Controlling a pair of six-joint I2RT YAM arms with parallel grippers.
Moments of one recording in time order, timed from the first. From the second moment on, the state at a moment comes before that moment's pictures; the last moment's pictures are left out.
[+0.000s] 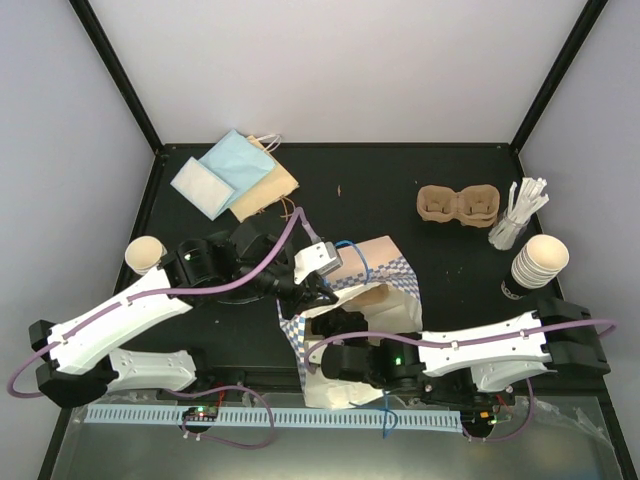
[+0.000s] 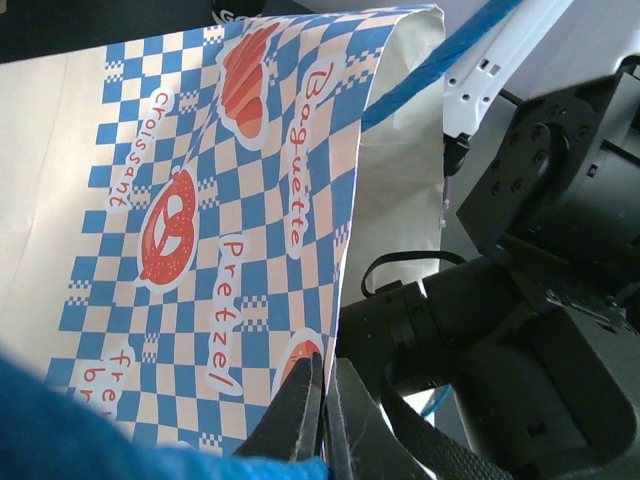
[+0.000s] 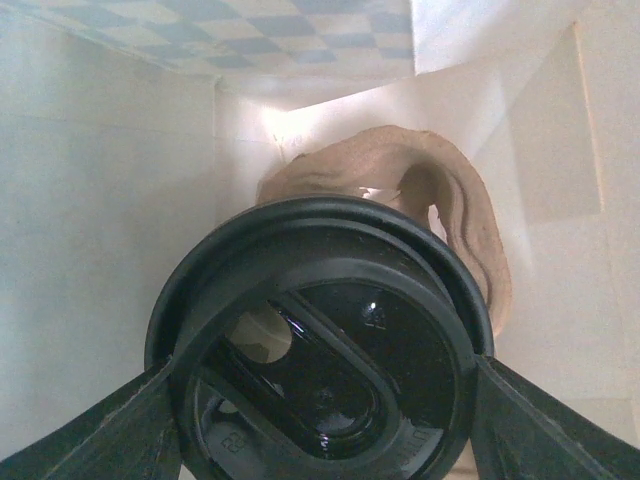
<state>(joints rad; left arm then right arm) -1.04 1.13 1.35 -0.92 0.42 -0.13 1.60 1.29 0.74 -0.39 0.70 -0.41</state>
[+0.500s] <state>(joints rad) -1.04 1.15 1.37 -0.91 0.43 -0.15 1.63 1.29 0.77 -0.52 0.65 -0.32</state>
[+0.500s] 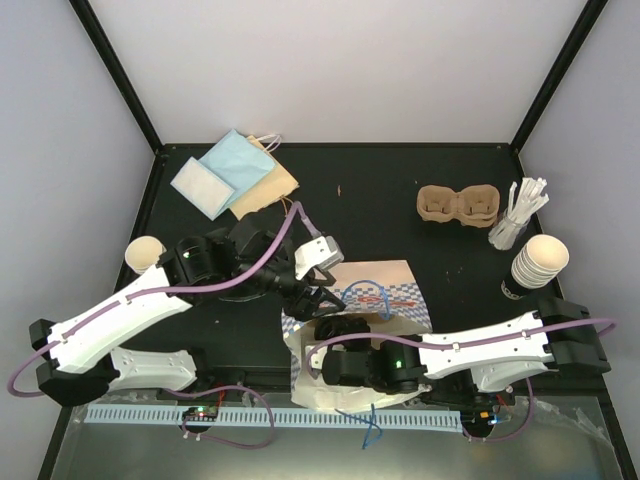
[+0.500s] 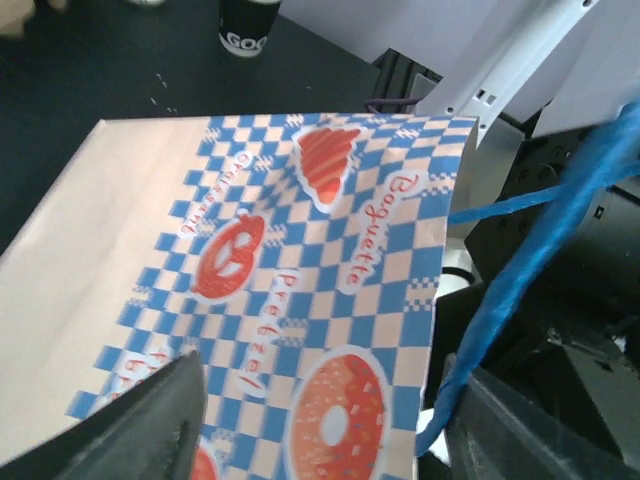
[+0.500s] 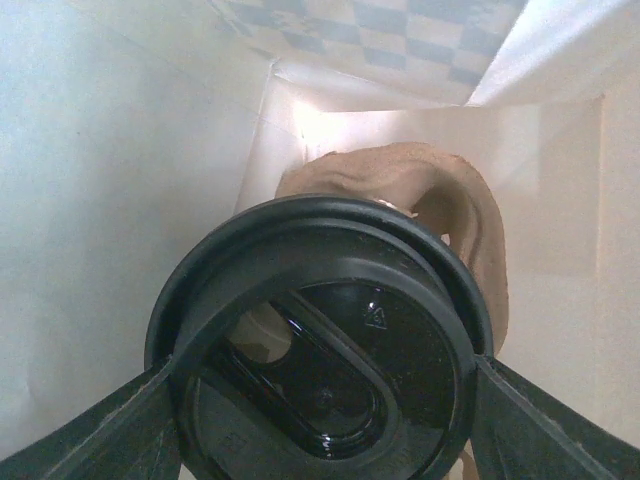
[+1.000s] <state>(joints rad) -0.67 1.03 1.47 -0.98 0.23 -0.24 1.64 1.29 0.77 -0.50 0.67 -0.34</state>
